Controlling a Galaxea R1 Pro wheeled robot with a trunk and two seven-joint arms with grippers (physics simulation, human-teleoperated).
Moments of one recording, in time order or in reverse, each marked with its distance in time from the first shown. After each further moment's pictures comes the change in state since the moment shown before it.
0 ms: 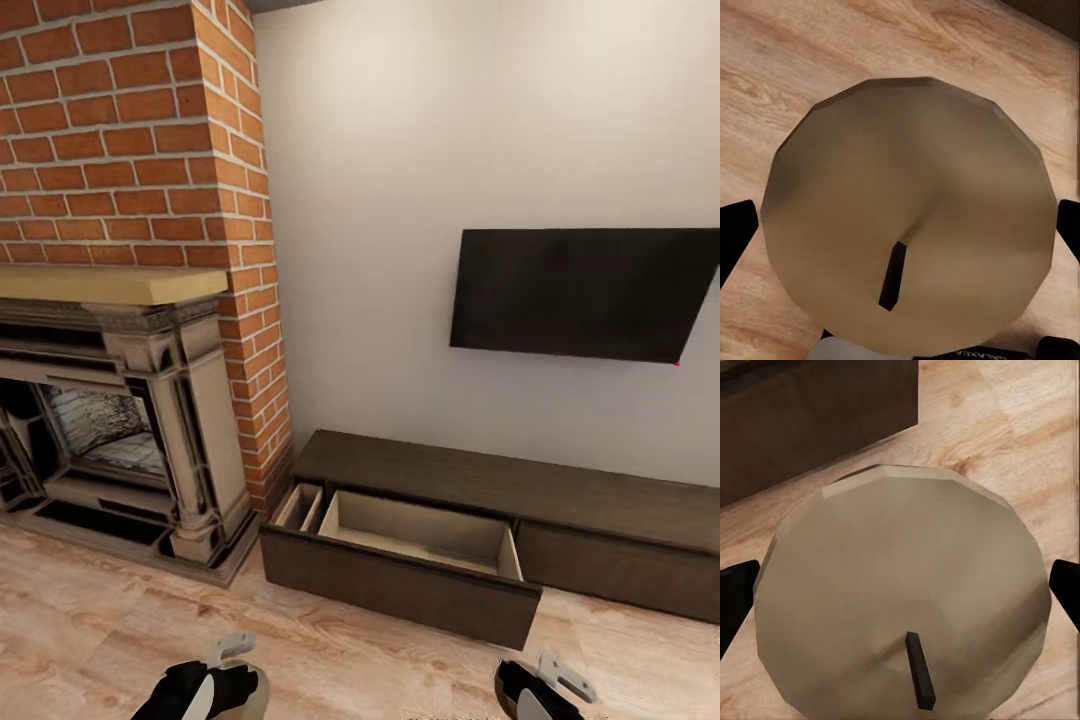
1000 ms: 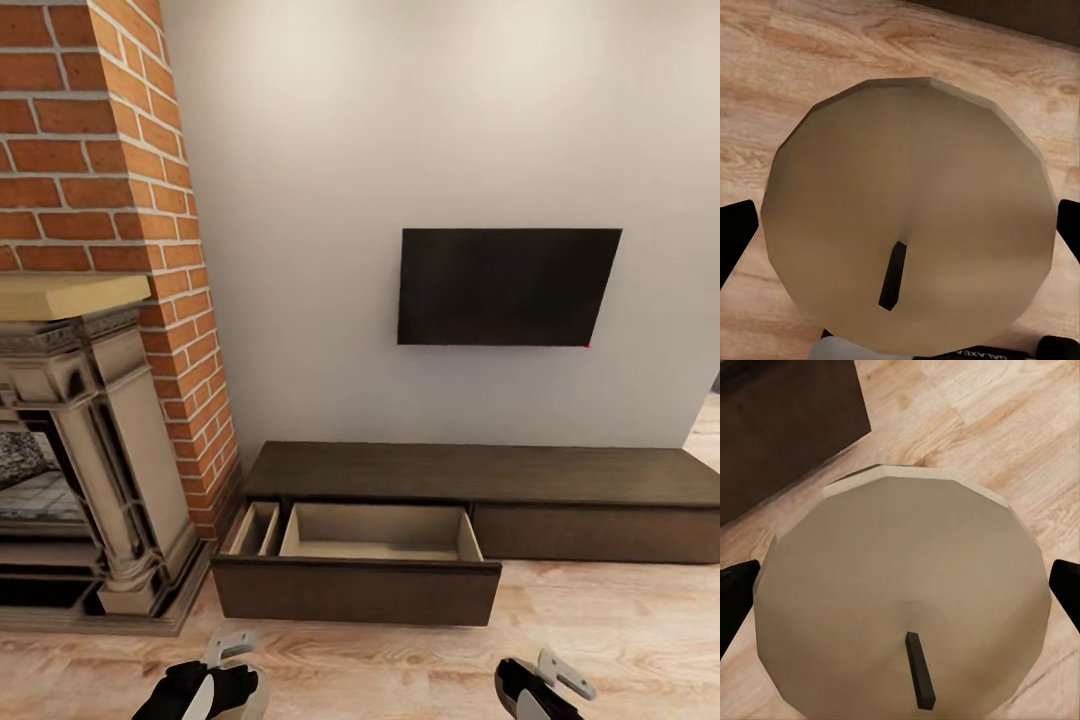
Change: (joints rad) left arm 0.000 0.000 0.000 0.000 -0.001 0.000 0.000; right arm 0.000 0.001 0.007 0.000 0.016 -0.015 0.001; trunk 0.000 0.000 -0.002
